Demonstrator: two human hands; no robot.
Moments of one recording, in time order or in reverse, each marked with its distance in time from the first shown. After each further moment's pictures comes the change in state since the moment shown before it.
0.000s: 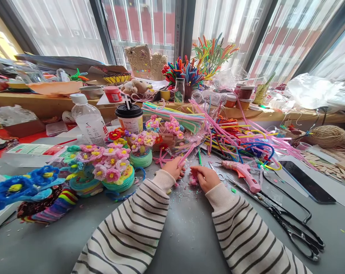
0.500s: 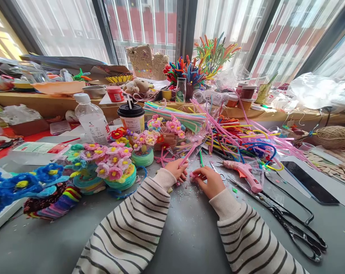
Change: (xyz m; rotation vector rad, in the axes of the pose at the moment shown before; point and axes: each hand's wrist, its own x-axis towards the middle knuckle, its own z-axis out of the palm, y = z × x) left_hand -0.005 0.006 0.002 -0.149 -0.090 -0.101; right_hand -0.010 -0.011 -0.002 -0.091 0.019 -0.001
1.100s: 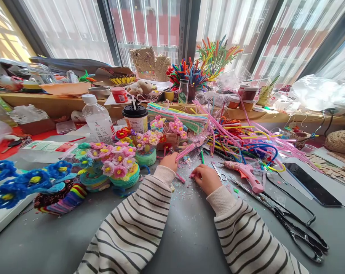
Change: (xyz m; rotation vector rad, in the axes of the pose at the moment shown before) left_hand 0.003 0.004 -0.025 0.727 0.288 0.051; right_hand 0.014 -0.007 0.002 -0.257 -0.106 -0.036
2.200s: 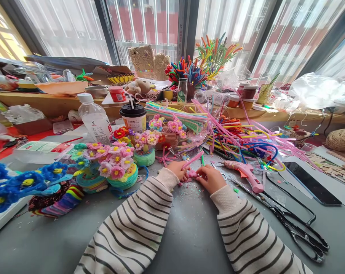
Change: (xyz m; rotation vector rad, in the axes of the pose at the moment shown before) left_hand -0.005 0.004 0.023 -0.356 -0.164 0.185; right_hand -0.006 0.014 -0.001 0.096 0.025 0.039
